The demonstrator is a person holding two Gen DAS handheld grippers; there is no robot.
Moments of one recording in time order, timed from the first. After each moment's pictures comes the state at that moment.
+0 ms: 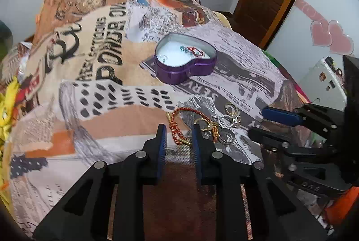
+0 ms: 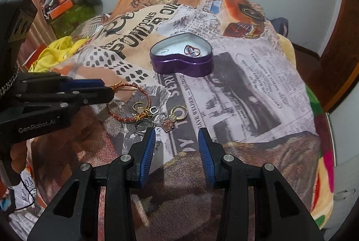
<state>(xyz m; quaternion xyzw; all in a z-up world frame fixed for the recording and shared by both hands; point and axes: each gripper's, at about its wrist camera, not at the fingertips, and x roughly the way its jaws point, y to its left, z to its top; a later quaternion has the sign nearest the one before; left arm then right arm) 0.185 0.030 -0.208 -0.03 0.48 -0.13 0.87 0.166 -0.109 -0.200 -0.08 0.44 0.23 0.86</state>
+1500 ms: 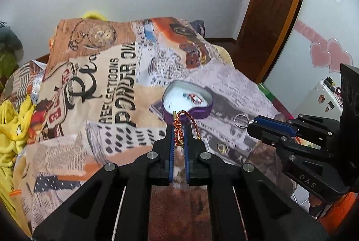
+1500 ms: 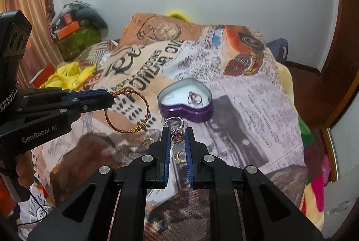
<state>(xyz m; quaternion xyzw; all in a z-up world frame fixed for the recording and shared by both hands) 0.183 0.036 -0.143 -0.04 0.39 -0.10 0.91 0.174 -0.105 -0.145 -0.06 0.37 0.24 0.89</state>
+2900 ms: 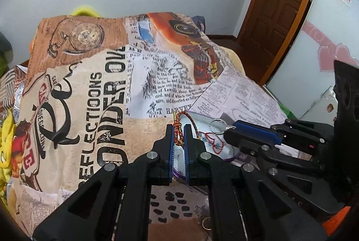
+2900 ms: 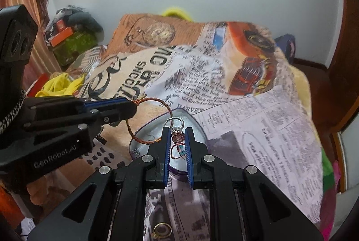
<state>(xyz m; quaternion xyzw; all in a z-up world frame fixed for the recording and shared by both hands) 0.299 0.035 -0.182 -0.04 0.42 -0.12 0.90 0.272 -0.085 -0.170 -0.04 0.39 0.26 0.88</state>
